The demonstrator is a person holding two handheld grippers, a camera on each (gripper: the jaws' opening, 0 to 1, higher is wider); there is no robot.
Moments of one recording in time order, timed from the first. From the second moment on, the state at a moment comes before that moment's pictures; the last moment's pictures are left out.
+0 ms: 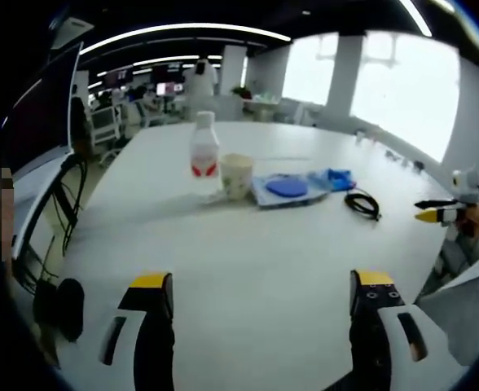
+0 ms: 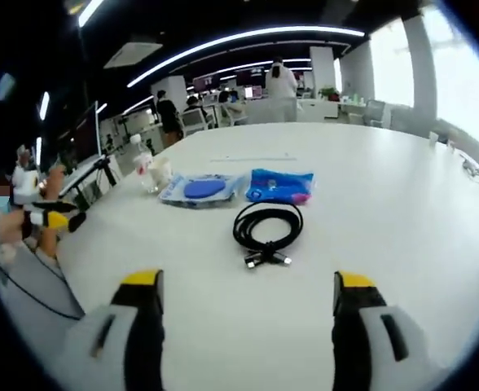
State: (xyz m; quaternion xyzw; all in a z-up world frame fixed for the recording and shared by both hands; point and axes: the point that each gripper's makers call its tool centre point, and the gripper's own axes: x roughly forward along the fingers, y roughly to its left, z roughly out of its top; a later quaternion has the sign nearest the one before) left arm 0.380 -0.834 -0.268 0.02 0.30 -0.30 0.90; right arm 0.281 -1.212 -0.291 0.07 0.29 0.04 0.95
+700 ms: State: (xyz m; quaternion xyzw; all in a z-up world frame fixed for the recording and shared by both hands) left arm 0.378 -0.831 -0.270 0.01 0.30 -0.30 0.90; right arm 0.276 -1.197 -0.314 0.11 0.32 0.02 0.94
